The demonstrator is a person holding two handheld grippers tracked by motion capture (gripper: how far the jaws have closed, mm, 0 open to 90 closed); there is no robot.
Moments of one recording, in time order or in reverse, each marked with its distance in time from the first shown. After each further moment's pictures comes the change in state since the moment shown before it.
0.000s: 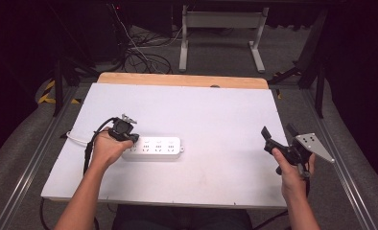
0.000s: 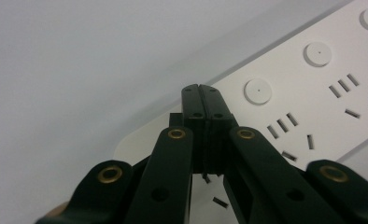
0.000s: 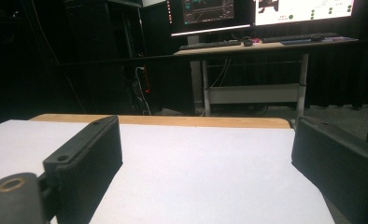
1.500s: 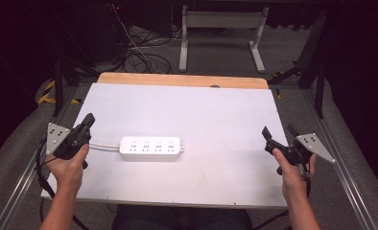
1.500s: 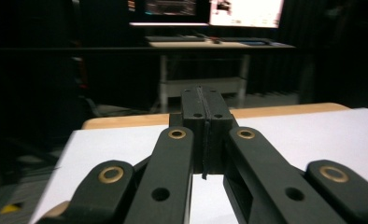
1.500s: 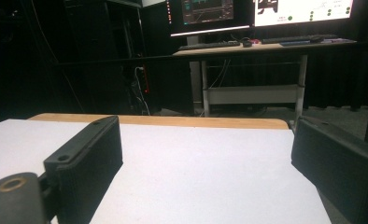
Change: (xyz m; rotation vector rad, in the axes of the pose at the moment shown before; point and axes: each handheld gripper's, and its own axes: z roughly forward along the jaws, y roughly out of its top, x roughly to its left) left arm 0.028 -0.086 -0.100 -0.896 0.267 -0.216; right arm -0.001 0.001 -0.002 0.001 -0.006 -0.003
